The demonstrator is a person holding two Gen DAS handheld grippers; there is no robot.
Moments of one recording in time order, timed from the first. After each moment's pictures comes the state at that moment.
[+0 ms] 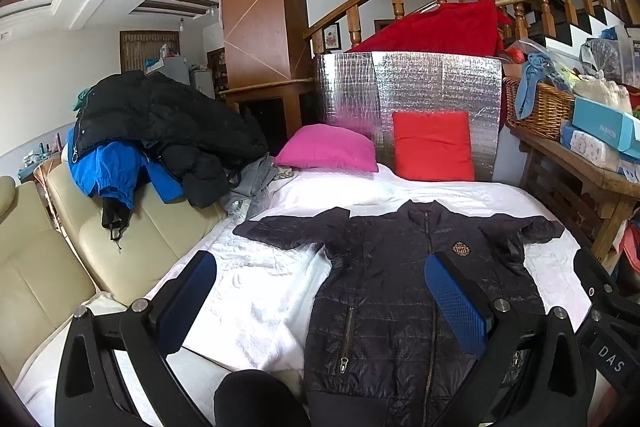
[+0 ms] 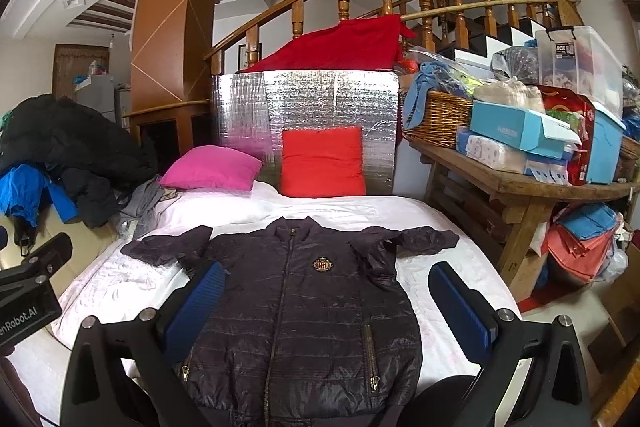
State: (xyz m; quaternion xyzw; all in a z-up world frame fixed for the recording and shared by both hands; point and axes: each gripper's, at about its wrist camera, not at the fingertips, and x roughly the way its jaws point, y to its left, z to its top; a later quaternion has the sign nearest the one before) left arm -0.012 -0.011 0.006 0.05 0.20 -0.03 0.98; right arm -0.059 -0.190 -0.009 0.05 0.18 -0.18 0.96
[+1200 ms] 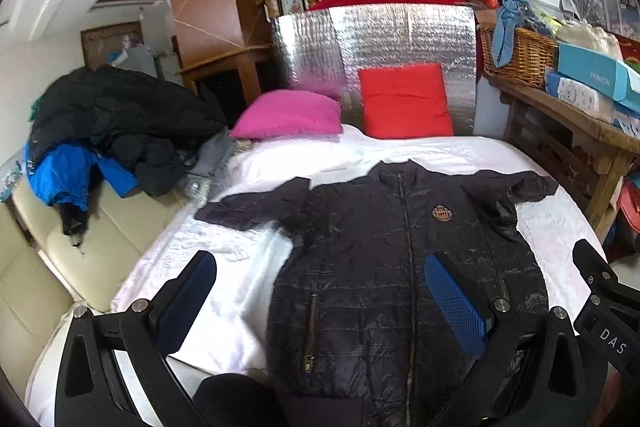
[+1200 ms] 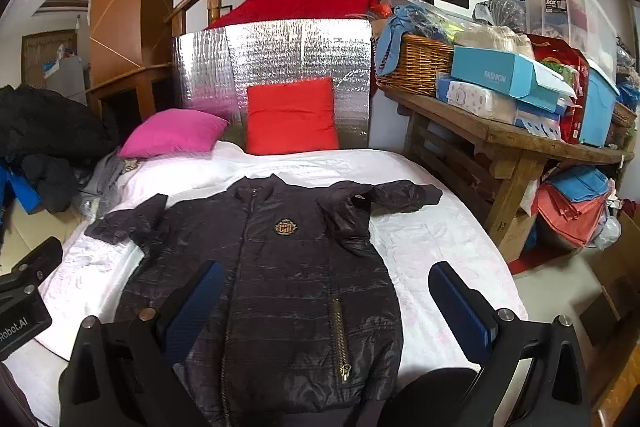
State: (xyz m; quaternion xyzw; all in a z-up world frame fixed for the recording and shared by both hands) left arm 0.055 -0.086 -0.038 0.09 0.27 -0.07 0.96; right arm -0.012 -0.261 -0.062 0.08 0.26 -0.22 0.94
